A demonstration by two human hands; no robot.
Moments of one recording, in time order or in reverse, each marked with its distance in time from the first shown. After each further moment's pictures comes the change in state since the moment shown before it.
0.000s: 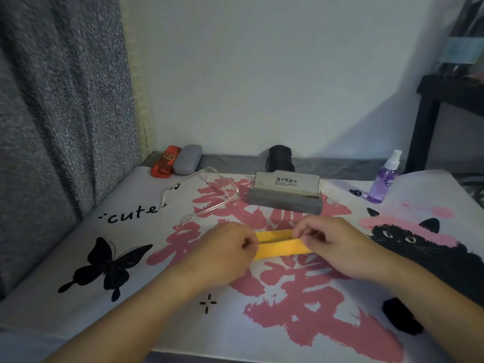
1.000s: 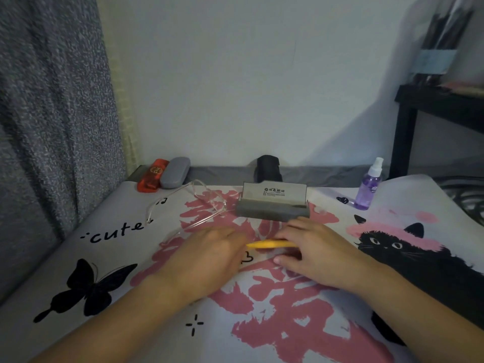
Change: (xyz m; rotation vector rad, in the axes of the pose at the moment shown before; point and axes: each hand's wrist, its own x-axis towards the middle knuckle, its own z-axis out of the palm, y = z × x) left_hand 0.017 -0.017 -0.001 0.448 0.233 0.447; right_hand 0.016 0.007 0.007 -0.460 0.064 -0.233
